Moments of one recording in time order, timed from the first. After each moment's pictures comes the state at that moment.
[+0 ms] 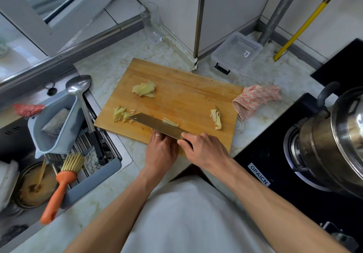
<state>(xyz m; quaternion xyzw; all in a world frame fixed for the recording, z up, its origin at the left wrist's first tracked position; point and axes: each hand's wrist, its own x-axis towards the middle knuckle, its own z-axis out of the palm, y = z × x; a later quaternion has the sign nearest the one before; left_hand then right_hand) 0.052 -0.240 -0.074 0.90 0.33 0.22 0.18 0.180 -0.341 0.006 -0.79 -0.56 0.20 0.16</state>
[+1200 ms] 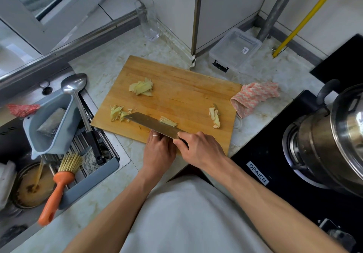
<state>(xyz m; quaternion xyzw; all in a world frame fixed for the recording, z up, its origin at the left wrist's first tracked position) 0.054 -0.241 -0.077 0.89 0.32 0.26 0.18 0.176 -0.336 0.012 -0.79 -0.54 0.23 0.15</state>
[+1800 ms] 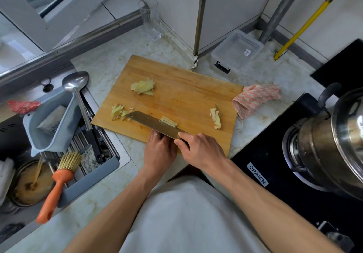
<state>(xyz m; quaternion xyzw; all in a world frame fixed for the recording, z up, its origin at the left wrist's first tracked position) 0.053 -0.240 -0.079 0.89 0.32 0.26 0.19 0.175 -0.338 0.009 -0.79 -0.55 0.21 0.16</state>
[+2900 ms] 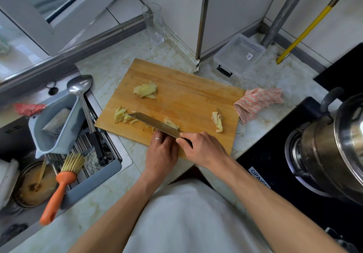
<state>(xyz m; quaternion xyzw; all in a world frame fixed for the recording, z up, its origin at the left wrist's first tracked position) 0.051 -0.236 -0.089 0.89 0.33 0.21 0.23 0.184 -0.329 0.015 -0.81 -0.50 0.27 0.16</state>
